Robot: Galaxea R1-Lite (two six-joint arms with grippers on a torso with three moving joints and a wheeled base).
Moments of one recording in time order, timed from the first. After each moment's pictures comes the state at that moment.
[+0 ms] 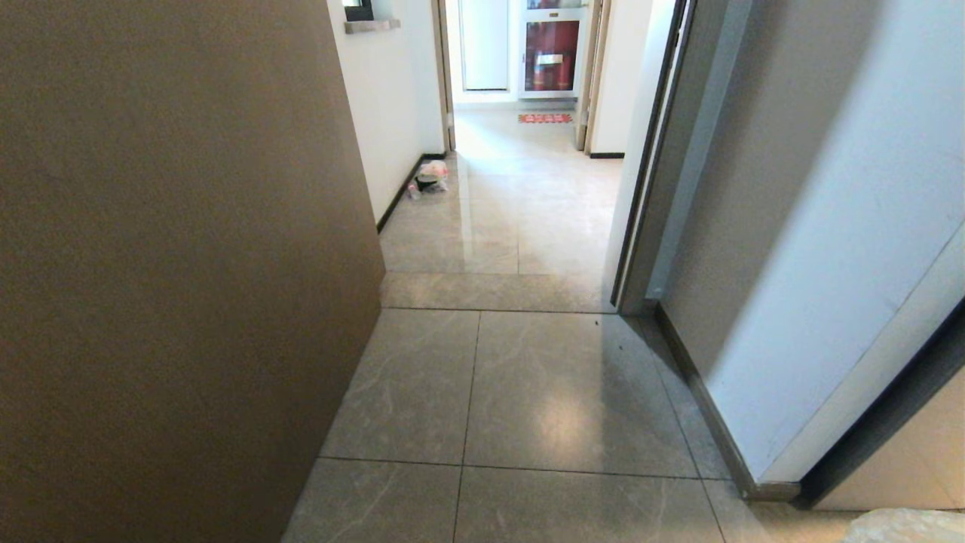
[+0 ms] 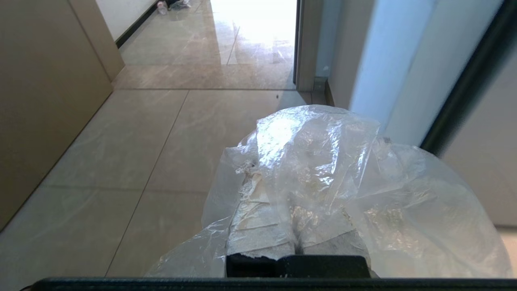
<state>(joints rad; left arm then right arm) 0.00 0.00 0.00 0.00 0.00 0.00 -0.01 0.00 0.00 -0.01 0.00 0.00</state>
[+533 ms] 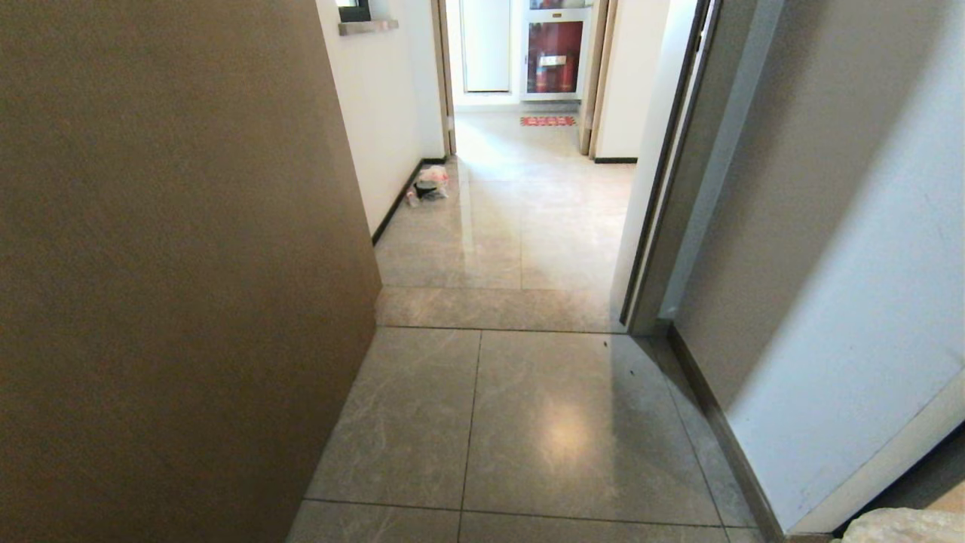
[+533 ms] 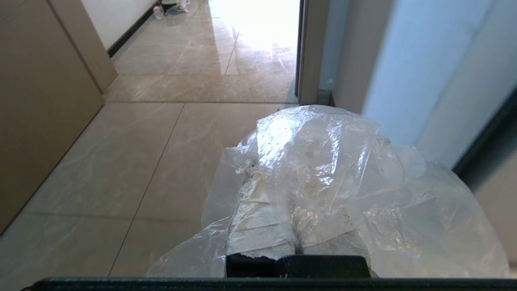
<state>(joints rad) 0.00 0.00 0.00 0.00 0.00 0.00 -0.01 0.00 0.00 -0.01 0.00 0.00</state>
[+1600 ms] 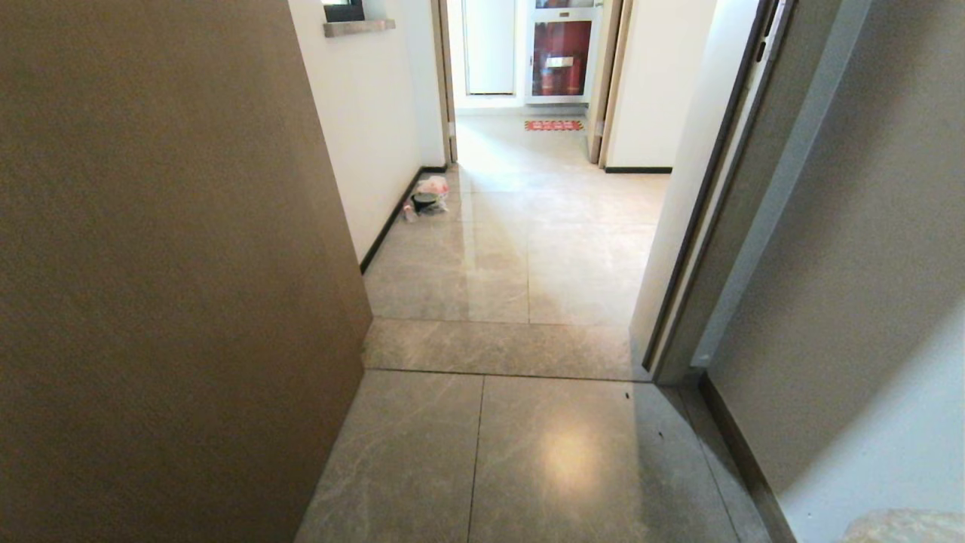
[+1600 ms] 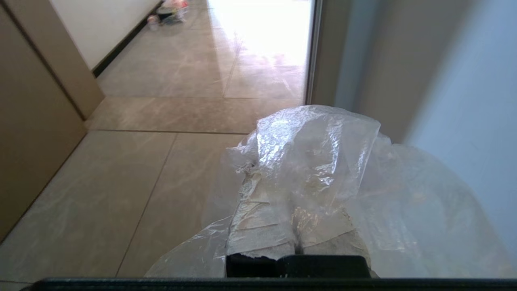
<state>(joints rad) 0.00 0.00 0.00 0.00 0.00 0.00 -0.01 0.00 0.00 -0.01 0.00 0.00</state>
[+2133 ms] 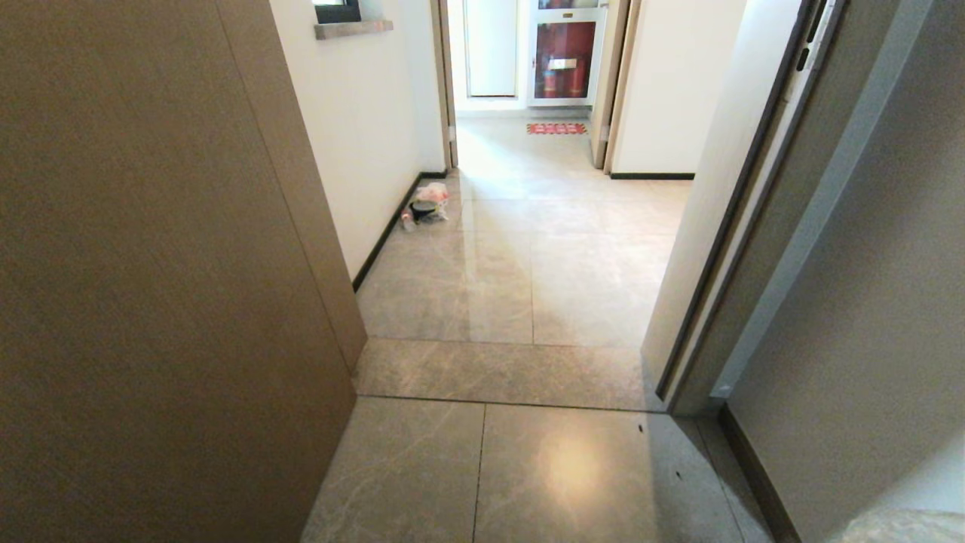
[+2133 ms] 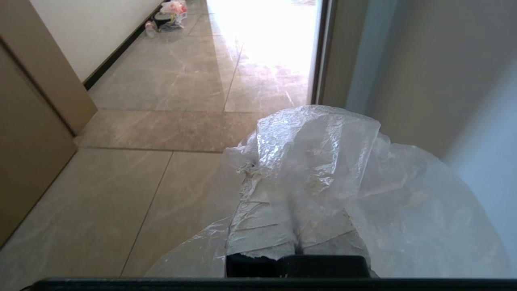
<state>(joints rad) 0.00 0.00 0.00 0.00 0.00 0.00 -0.01 0.00 0.00 -0.01 -0.01 0.00</state>
